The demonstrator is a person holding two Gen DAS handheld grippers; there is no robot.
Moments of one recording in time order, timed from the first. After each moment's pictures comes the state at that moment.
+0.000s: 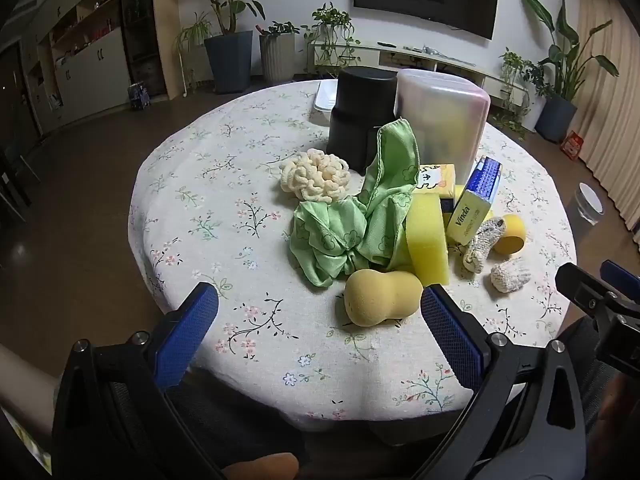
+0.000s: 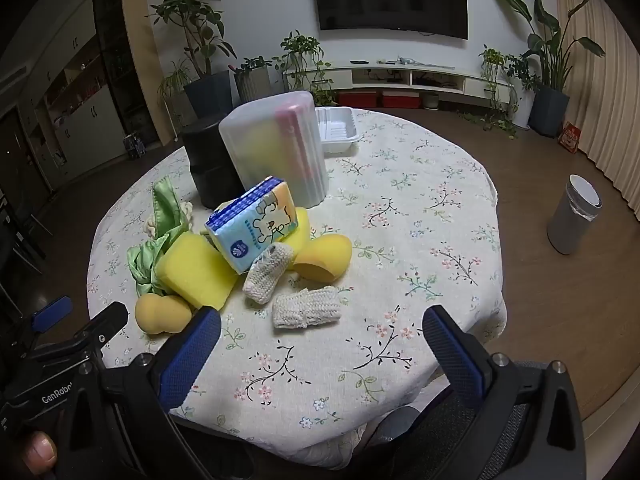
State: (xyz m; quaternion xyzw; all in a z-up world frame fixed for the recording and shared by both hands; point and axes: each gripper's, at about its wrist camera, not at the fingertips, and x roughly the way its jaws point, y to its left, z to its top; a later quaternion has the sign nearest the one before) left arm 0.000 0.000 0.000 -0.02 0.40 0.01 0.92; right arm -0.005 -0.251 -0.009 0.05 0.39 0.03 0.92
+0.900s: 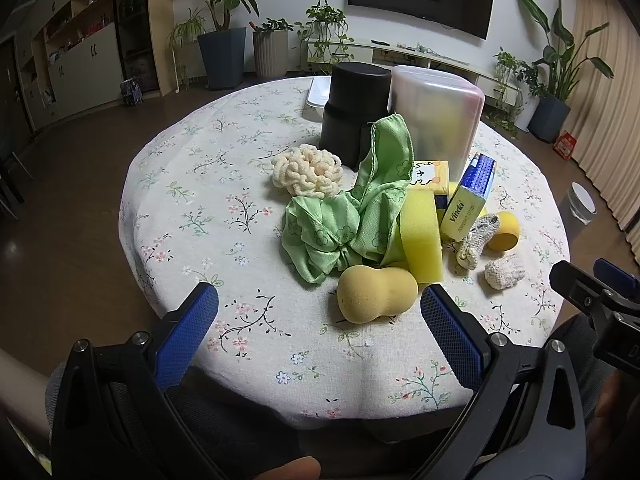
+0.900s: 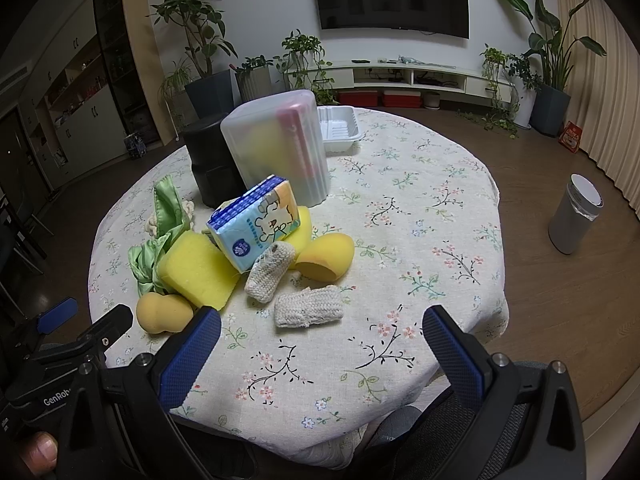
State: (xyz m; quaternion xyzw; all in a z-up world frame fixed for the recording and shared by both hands) left arm 0.002 0.001 -0.003 -0.02 0.40 -0.01 0.92; right arm -0.005 -0.250 -0.009 0.05 0.39 0.03 0.92
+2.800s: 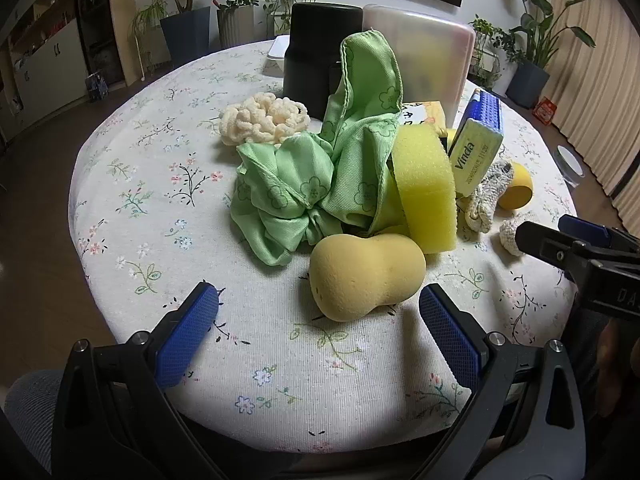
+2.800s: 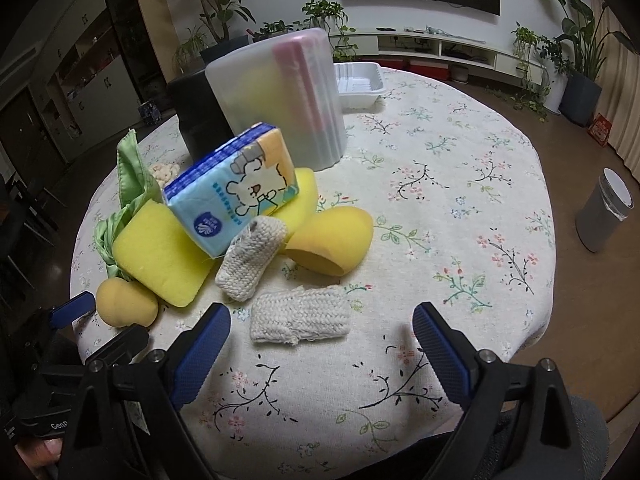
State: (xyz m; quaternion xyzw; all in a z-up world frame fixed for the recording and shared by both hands) left arm 0.029 -0.013 -0.051 0.00 0.44 -0.06 0.89; right arm 0.046 -0.253 -0.057 0.04 0.44 0.08 0.89
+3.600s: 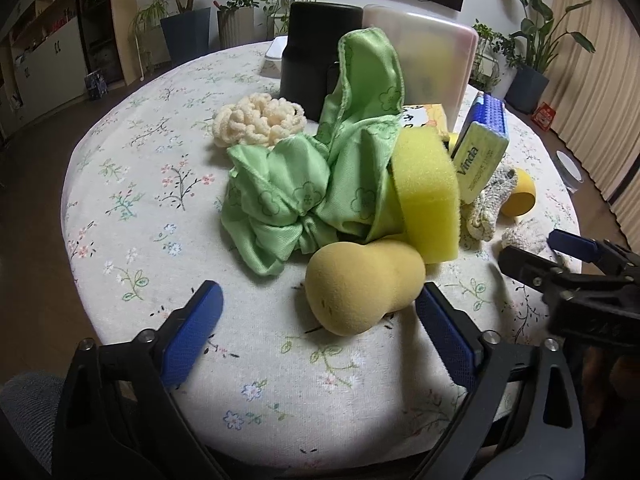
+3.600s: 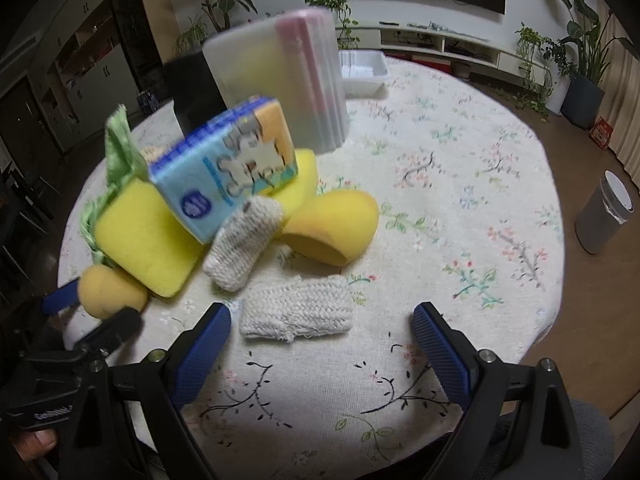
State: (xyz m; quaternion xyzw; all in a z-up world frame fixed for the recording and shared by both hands) left arm 0.035 -0.016 -0.056 -0.01 0.44 -0.07 0.90; right arm 0.052 -0.249 -0.074 0.02 0.46 0.07 0.89
